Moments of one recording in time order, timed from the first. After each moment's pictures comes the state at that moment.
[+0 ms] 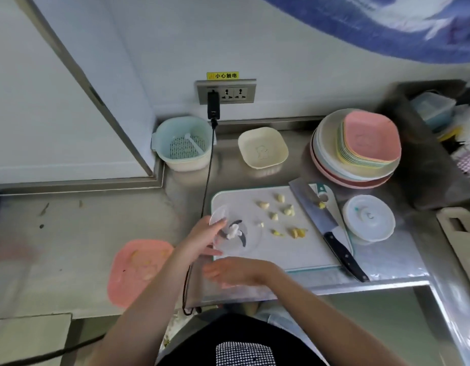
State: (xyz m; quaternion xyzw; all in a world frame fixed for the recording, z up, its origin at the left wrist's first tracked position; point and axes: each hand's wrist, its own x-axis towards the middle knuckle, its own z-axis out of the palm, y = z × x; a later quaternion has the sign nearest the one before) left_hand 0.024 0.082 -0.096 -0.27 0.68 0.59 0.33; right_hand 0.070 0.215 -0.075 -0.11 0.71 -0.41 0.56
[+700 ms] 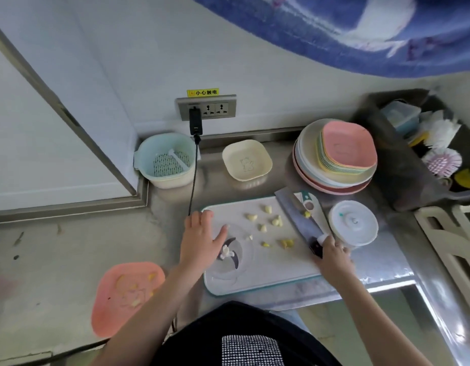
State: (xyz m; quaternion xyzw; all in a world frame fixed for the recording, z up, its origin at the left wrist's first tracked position) left_hand 0.016 0.102 -0.105 0.05 0.96 0.28 -0.05; right_hand 0.068 0.405 -0.110 0.26 0.93 -0.10 0.23
